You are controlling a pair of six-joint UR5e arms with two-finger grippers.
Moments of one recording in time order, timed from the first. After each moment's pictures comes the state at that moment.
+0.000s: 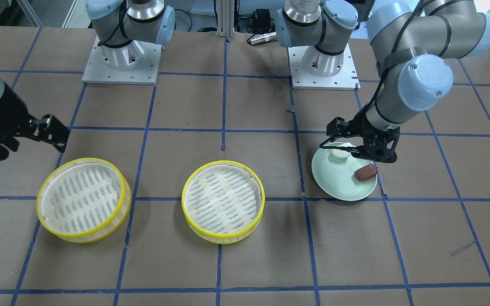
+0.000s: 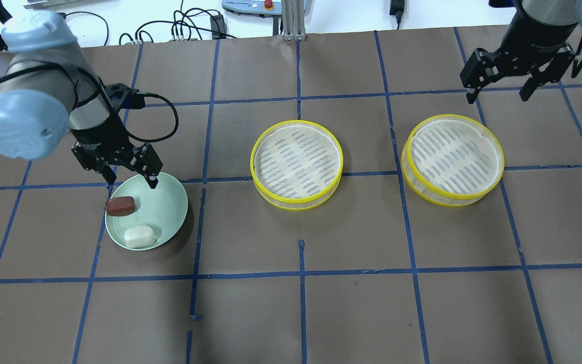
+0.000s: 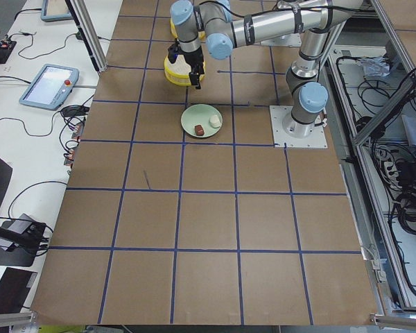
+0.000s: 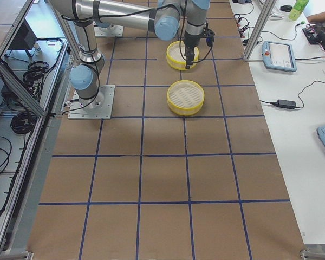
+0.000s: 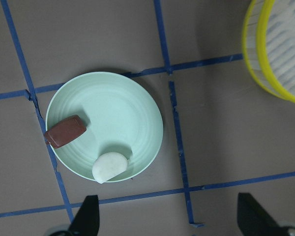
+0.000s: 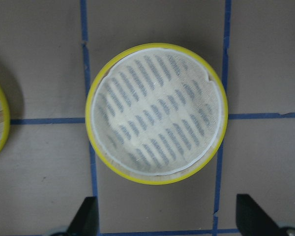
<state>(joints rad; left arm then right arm) -1.41 -1.71 -1.84 -1.44 1.61 0.31 1.35 -1.39 1.51 -1.65 -1.61 -0.21</state>
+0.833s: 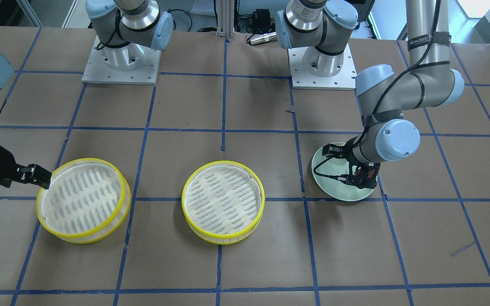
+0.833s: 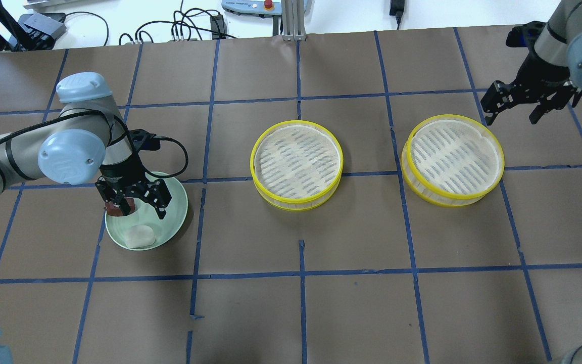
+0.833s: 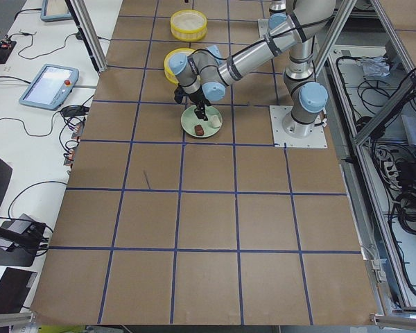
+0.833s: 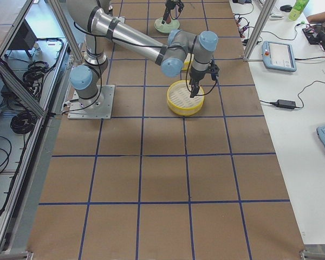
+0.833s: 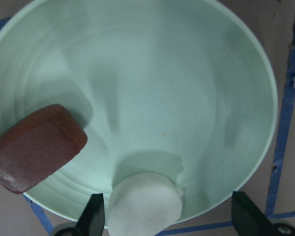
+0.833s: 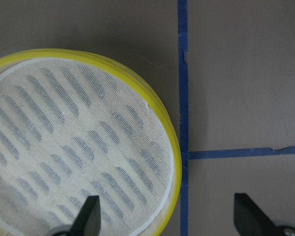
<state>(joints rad) -1.38 -1.88 -1.92 -1.31 1.69 0.33 1.22 -1.24 1.70 -1.97 -1.62 -0.32</state>
